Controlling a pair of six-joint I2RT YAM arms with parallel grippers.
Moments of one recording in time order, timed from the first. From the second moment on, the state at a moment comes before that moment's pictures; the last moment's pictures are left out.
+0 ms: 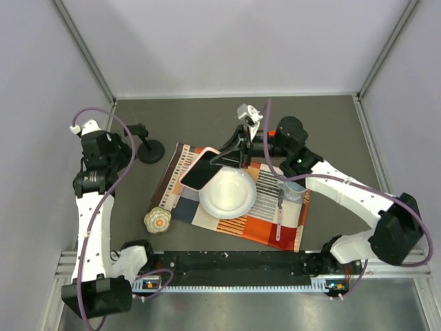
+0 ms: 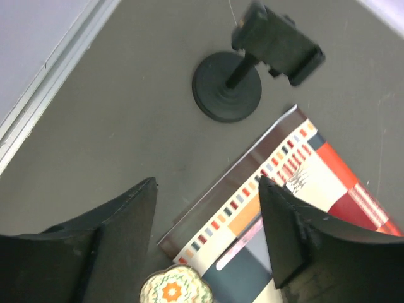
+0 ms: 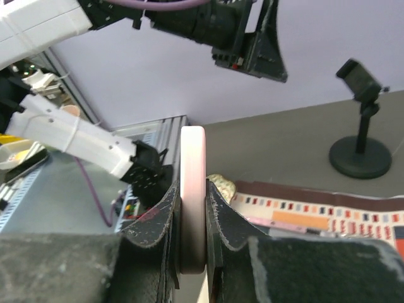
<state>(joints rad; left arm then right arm) 0.16 0.93 1.06 -0.70 -0.13 -0.39 0.73 1.31 1.03 0.43 -0.88 0.35</state>
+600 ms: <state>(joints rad) 0.23 0.95 0.82 -0.19 -0.06 -0.20 0.73 1.60 1.38 0.43 -1.02 0.29</state>
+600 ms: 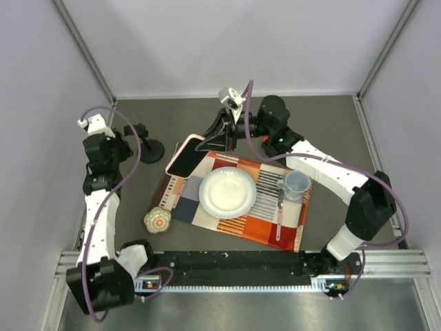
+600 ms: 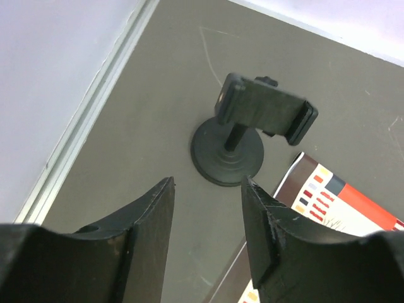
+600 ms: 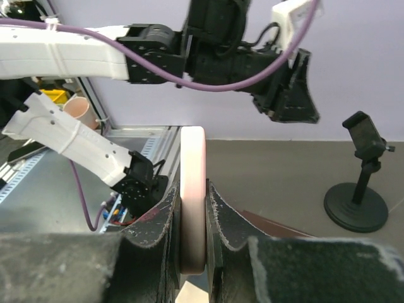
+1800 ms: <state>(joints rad) 0.33 1.33 1.07 -0.19 0.31 0.03 0.73 1.79 1.58 0.48 -1.18 0.36</state>
